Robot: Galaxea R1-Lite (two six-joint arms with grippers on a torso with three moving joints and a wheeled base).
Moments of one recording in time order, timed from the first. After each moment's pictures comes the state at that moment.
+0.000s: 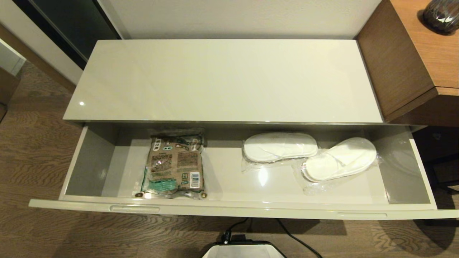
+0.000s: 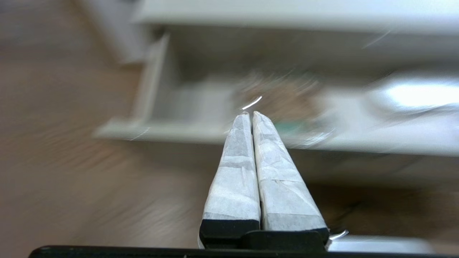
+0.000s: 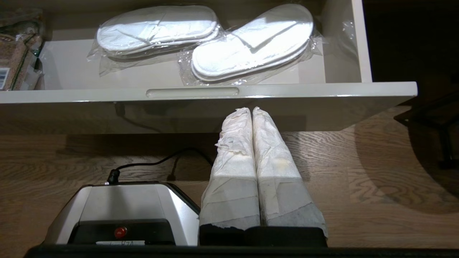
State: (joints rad) left arm 0.00 0.00 -0.01 -0.15 0.05 0.04; right arm 0.01 0.00 0.00 0.00 -0.02 0.05
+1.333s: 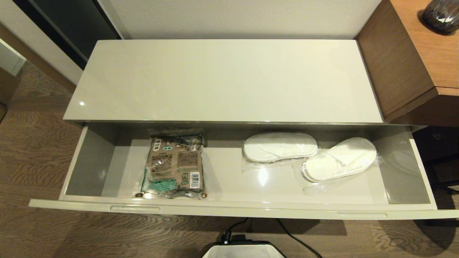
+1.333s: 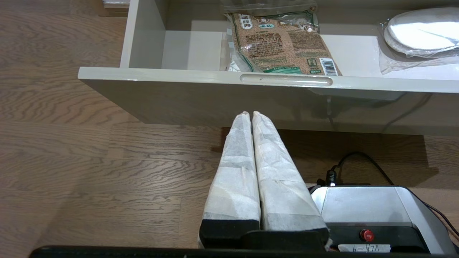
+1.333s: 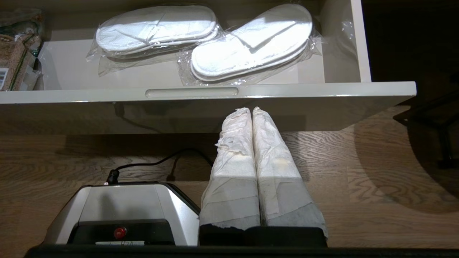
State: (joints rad) left arm 0.00 0.00 0.00 0.00 -0.01 0.01; right arm 0.01 0.00 0.00 0.00 -0.02 0.05
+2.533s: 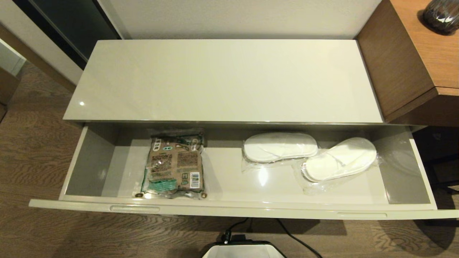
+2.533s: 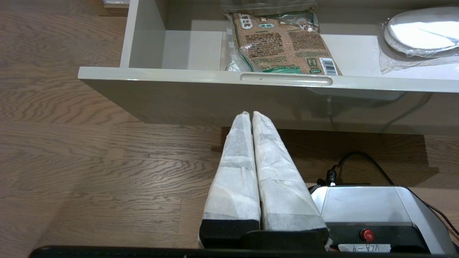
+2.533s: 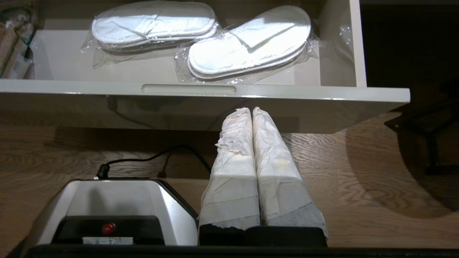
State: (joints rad) left arm 0.00 0.00 0.00 0.01 -0.01 0.01; right arm 0.01 0.00 0.00 0.00 -0.01 0.00
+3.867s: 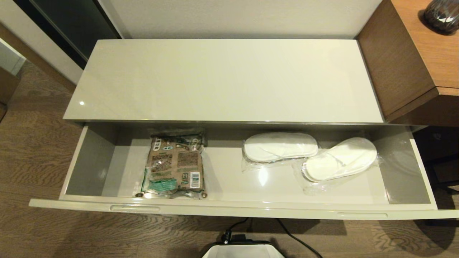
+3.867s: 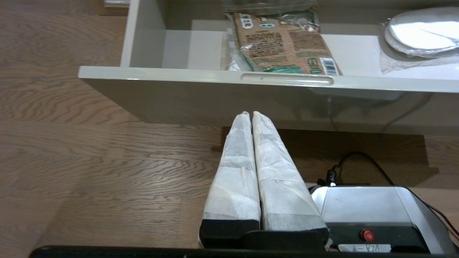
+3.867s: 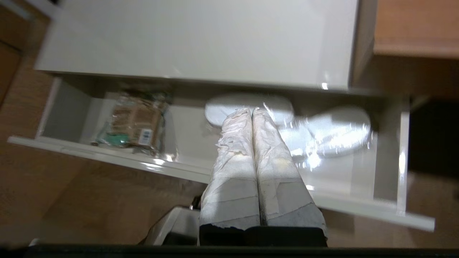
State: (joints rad) left arm 0.00 0.00 0.00 0.00 -0.01 0.01; right arm -0.14 0.59 -1.19 0.57 0.40 0.12
